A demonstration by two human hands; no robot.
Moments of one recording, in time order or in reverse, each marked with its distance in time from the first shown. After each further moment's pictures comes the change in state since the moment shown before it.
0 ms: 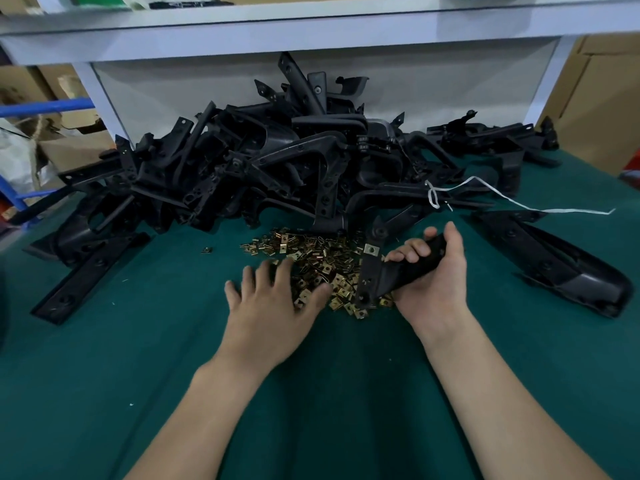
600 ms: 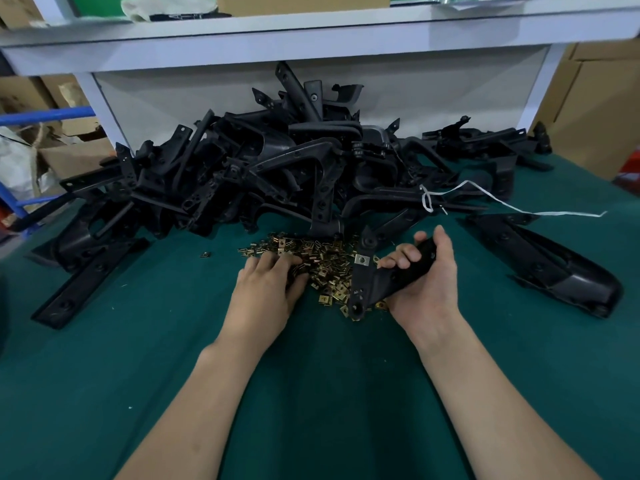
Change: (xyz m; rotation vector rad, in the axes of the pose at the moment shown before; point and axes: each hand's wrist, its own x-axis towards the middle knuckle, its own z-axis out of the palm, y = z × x) left_hand 0.028 -0.012 0.008 -0.090 0.216 0.166; right_hand -0.004 0.002 -0.002 -0.026 -0.011 0.026
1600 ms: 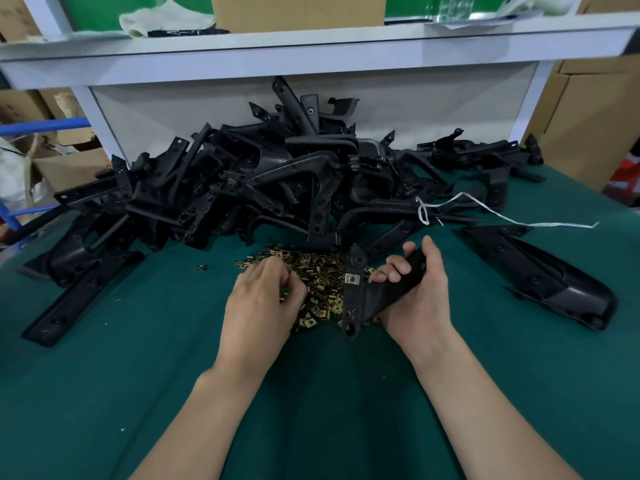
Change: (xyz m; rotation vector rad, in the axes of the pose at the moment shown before) left_hand -0.009 0.018 -0.012 -0.211 0.315 0.049; right_hand 0.004 0.004 0.000 -0.034 -0.030 0.018
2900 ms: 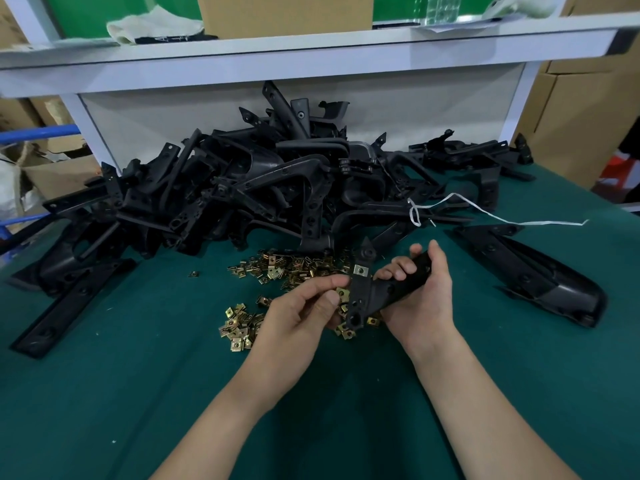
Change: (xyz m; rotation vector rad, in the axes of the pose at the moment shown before) left_hand -0.014 0.044 -0.005 -0.924 -0.411 -0.287; right_hand 0.005 -0.010 -0.006 0.071 0.014 -0.050
